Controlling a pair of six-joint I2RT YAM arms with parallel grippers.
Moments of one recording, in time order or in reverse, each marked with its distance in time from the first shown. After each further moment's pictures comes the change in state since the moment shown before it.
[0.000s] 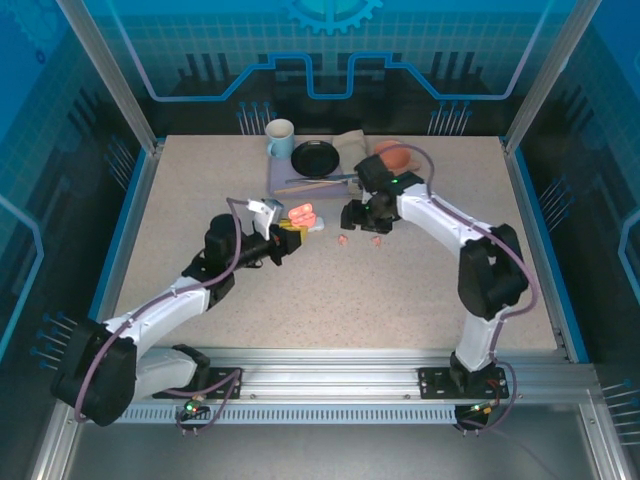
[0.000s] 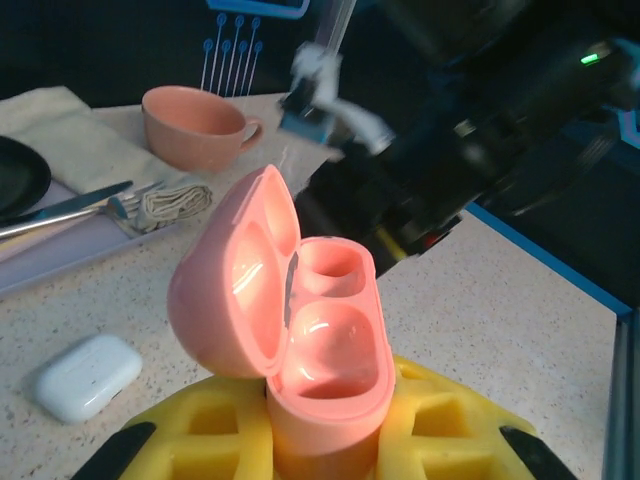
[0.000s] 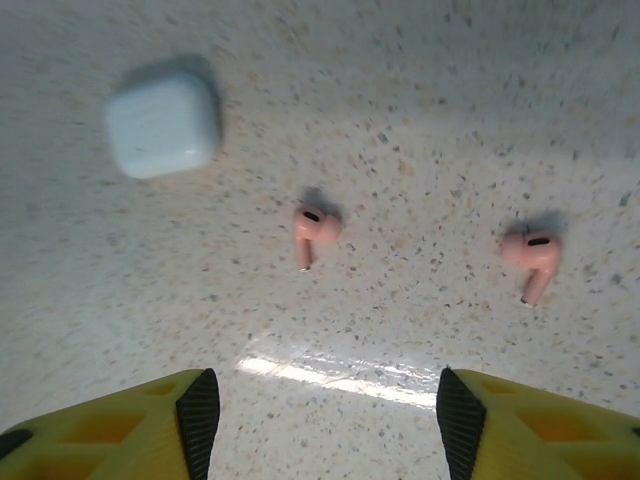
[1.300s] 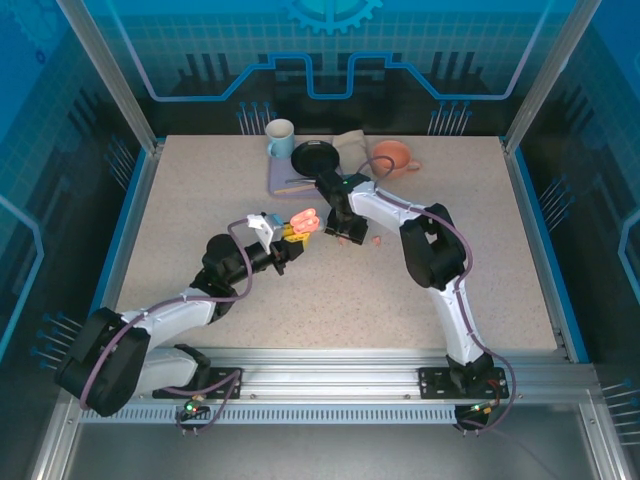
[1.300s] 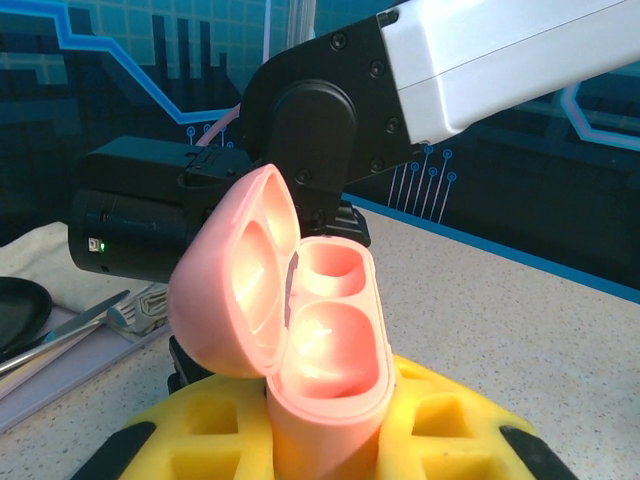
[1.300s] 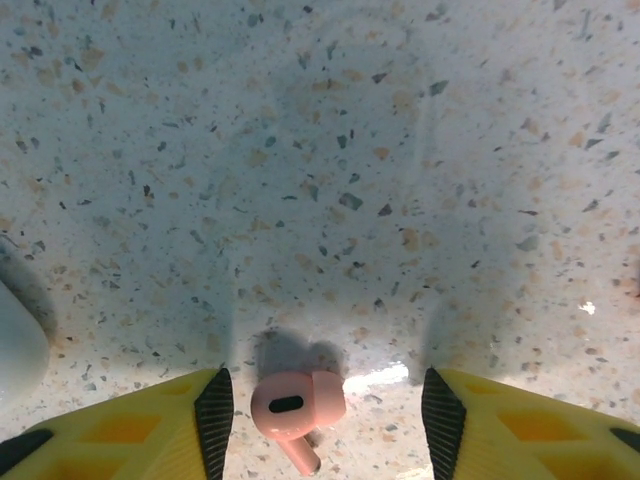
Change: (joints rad) left arm -0.022 0.052 -0.143 0.396 0.019 0.125; right arm 0.094 0.413 0.338 -0.158 0.196 0.412
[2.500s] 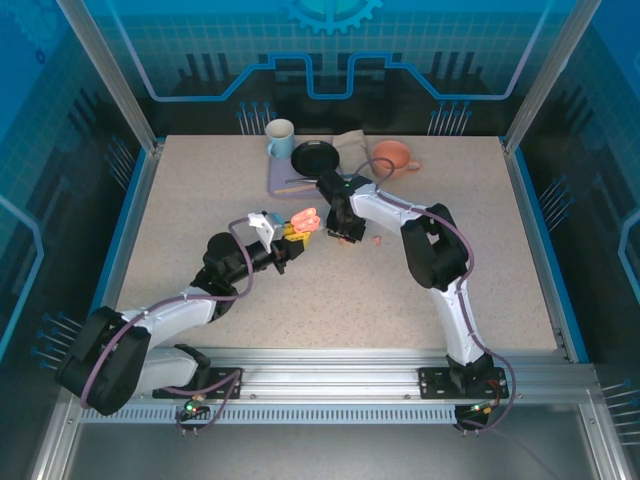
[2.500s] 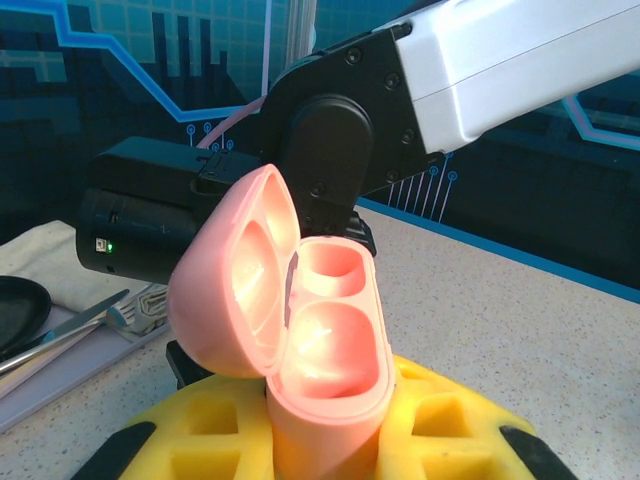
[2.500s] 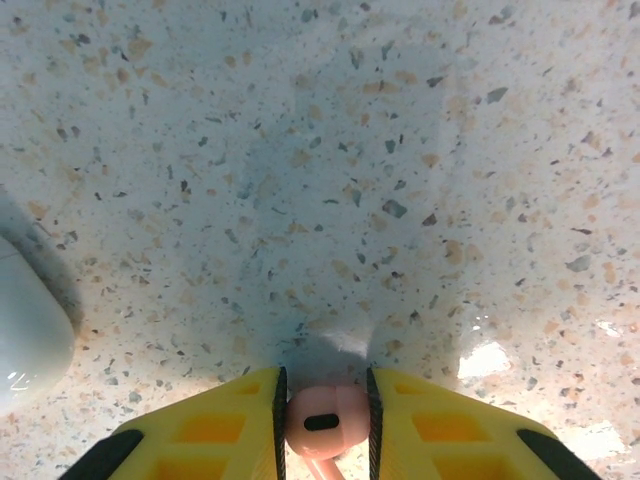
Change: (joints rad) left arm 0.000 0.006 0.014 -0.012 0.000 0.000; right arm -0.003 -0.031 -0.059 0.080 -0.023 -0.046
